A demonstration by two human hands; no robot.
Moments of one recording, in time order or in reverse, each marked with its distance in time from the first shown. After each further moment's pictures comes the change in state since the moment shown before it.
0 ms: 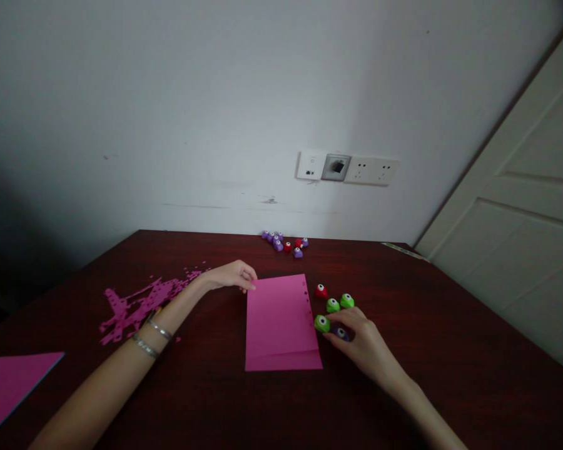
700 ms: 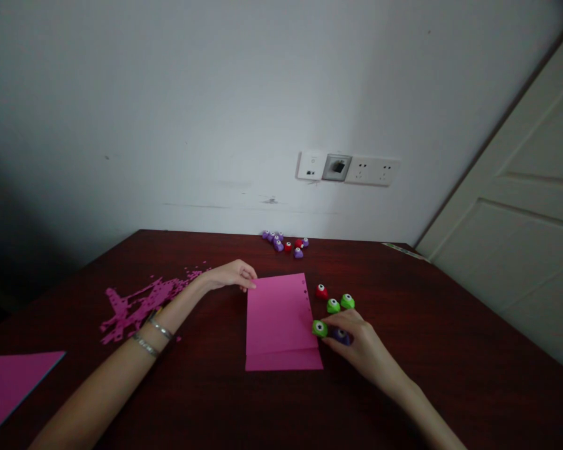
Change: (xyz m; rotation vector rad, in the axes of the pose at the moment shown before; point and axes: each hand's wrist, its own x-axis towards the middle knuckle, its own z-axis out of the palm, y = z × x) left_hand 0.001 -0.003 -0.001 -0.024 0.025 0.009; right_hand -0.001 -0.009 -0.002 0.001 -0.070 -0.041
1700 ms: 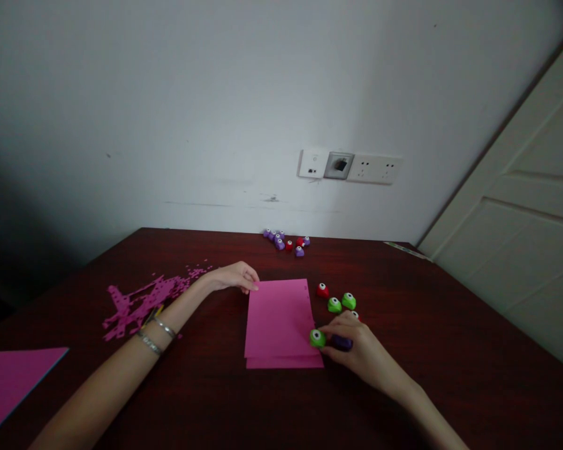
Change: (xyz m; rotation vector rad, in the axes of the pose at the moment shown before) left_hand 0.004 -0.006 0.005 -0.040 -0.003 -0.086; right_hand 0.000 -0.011 0.000 -0.025 -0.171 0.010
